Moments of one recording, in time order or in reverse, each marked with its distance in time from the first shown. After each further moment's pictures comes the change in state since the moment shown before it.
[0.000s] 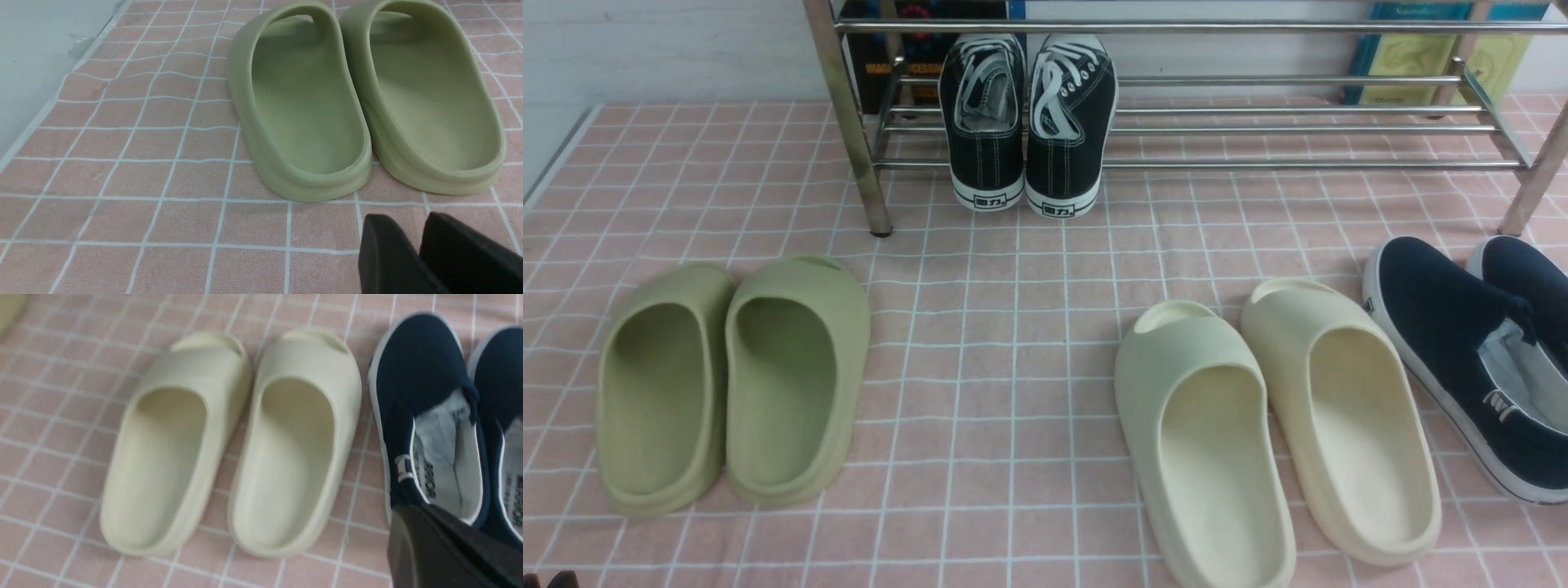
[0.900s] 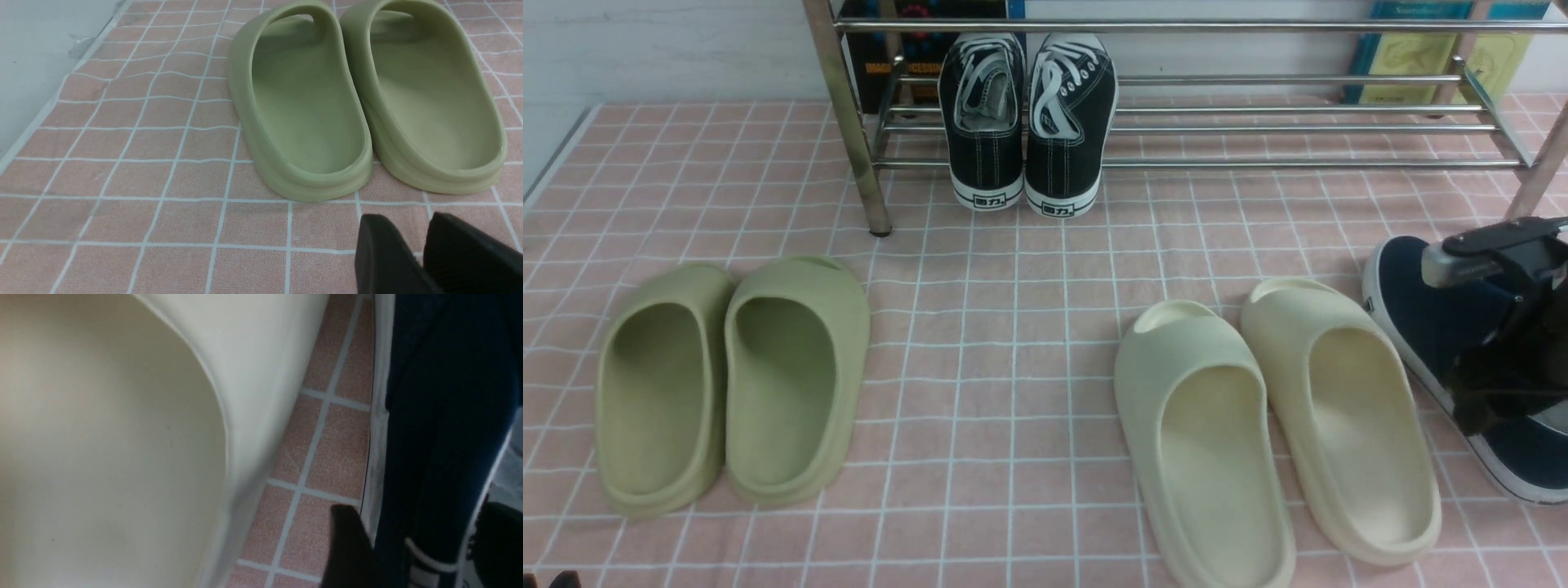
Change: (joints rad) right arm 0.086 0.872 -0.206 -0.302 -0.135 0.166; left arm 0.000 0.000 0.000 0.003 0.000 0.000
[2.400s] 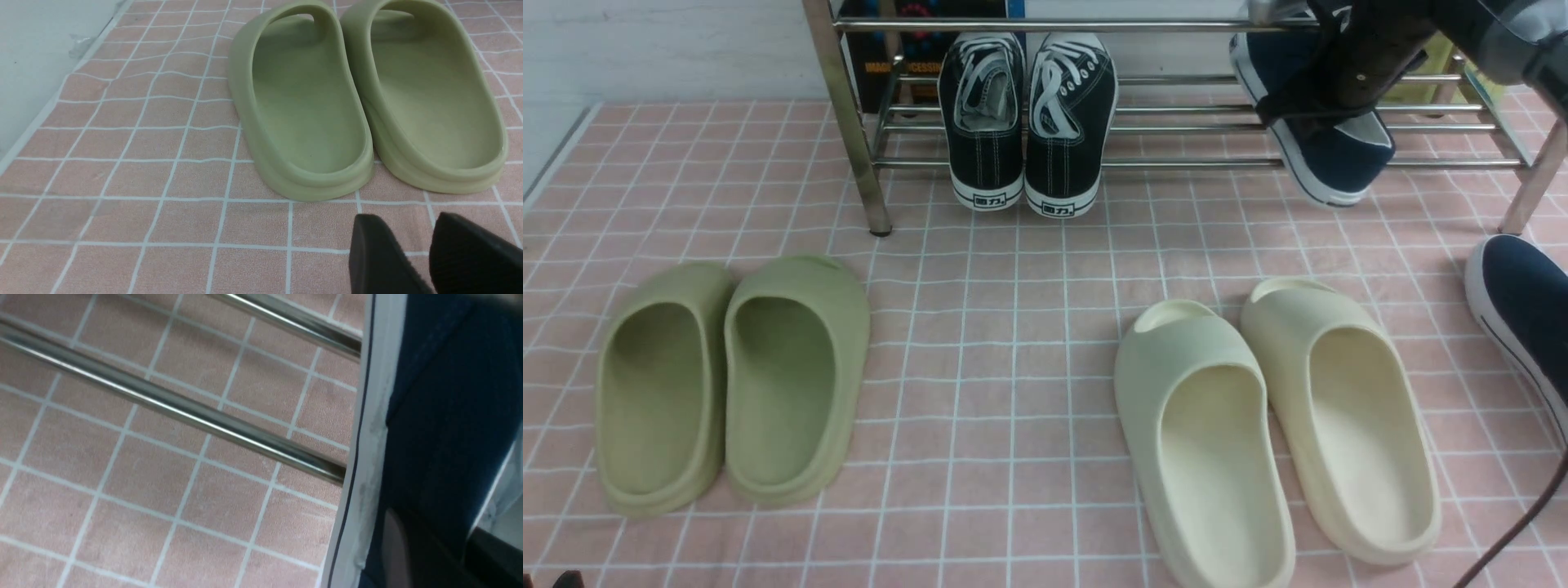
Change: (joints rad) right arm 0.160 0.655 -1.340 -0.075 0.258 0.090; left arm 0.000 0.000 0.000 0.002 0.001 0.000
